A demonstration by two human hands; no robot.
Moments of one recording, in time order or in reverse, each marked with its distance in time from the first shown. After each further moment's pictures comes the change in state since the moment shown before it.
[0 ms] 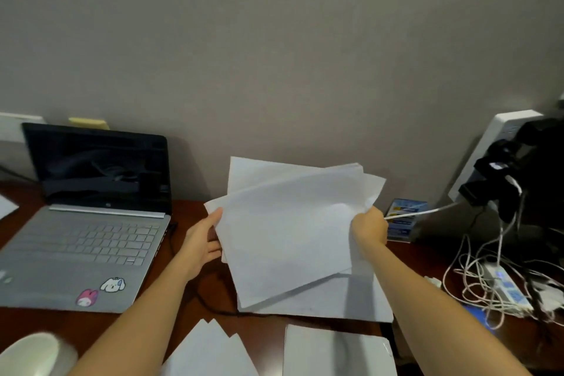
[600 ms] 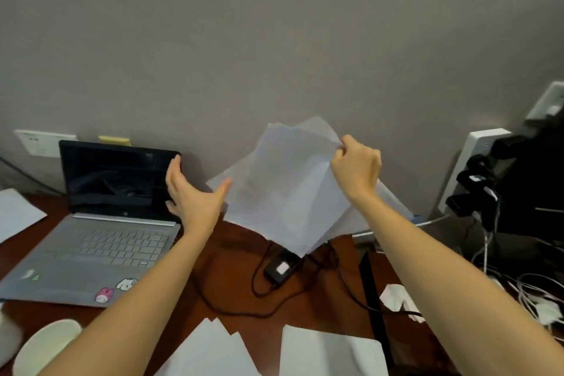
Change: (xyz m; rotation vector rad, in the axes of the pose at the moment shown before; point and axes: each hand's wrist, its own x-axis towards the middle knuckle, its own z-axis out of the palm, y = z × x) left_hand -0.058 0.079 0.033 0.347 0.623 0.787; right_hand -0.054 -0.126 -0.075 -0.079 0.368 -0.840
